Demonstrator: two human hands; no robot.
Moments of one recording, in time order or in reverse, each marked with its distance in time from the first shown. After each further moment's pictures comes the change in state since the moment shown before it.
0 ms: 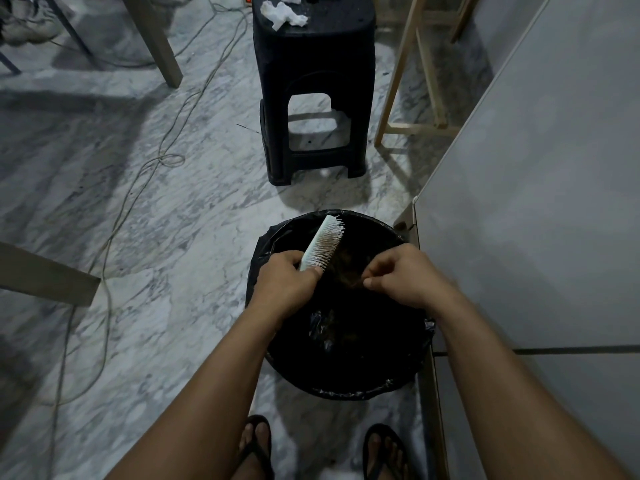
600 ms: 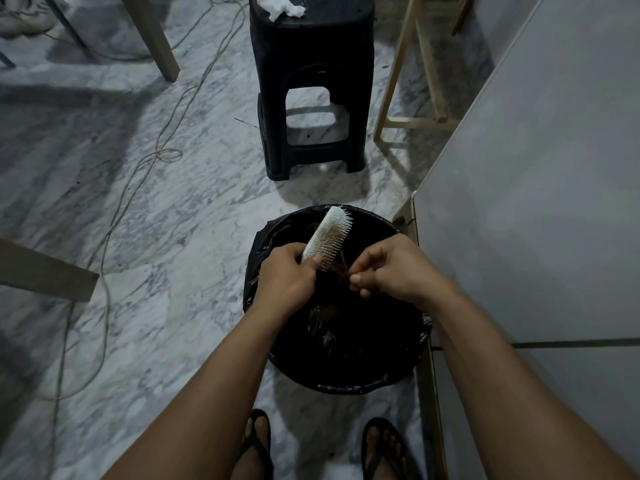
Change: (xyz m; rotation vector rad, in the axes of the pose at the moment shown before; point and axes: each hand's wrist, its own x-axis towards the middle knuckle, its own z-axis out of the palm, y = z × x) left_hand 0.000 0.000 0.010 -0.013 0.090 0.088; right_hand -0.005 -0.009 0.004 0.339 -0.115 -0.068
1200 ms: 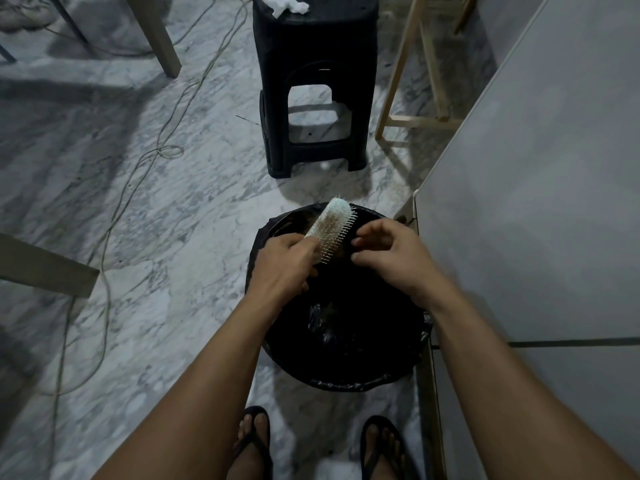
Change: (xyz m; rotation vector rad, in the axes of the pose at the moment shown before) left_hand -0.005 0.016 -0.016 -0.207 -0.050 -0.114; right_hand 0.006 -0.002 0.006 0.144 0.217 -0.048
